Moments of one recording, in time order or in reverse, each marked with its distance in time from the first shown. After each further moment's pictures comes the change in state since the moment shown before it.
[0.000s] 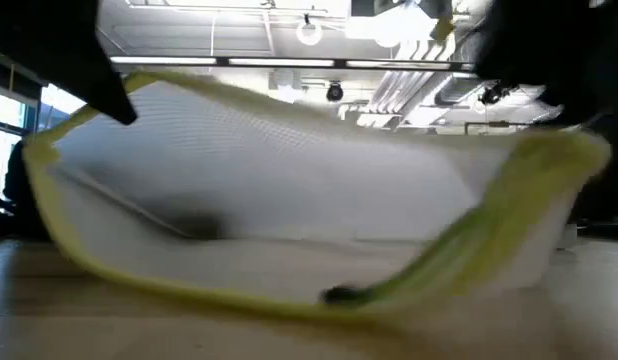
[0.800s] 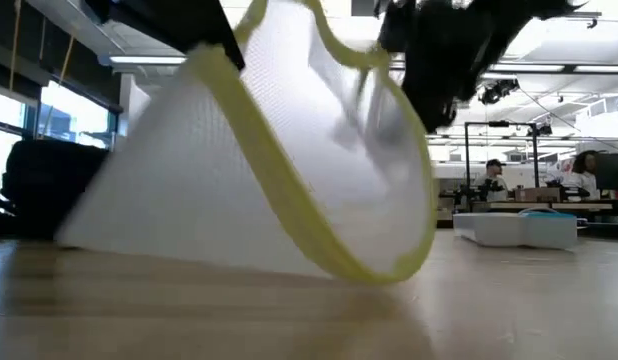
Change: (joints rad) left arm 0.115 -0.002 0.101 0.312 -0.067 0.392; right arm -0.312 -0.216 0.108 -0.285 0.124 -0.260
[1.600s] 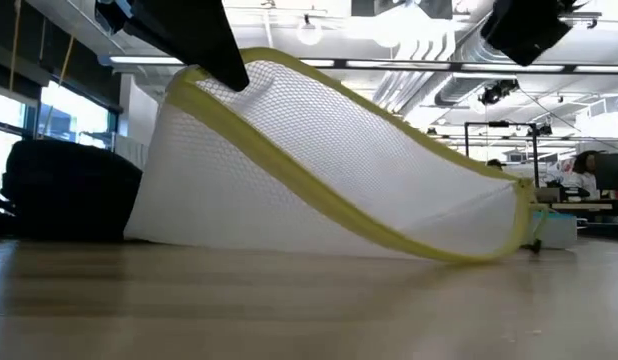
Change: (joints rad) left arm 0.027 0.000 -0.001 -0.014 0.028 0.024; right arm 0.315 -0.177 -0.036 -0.037 -0.056 0.116
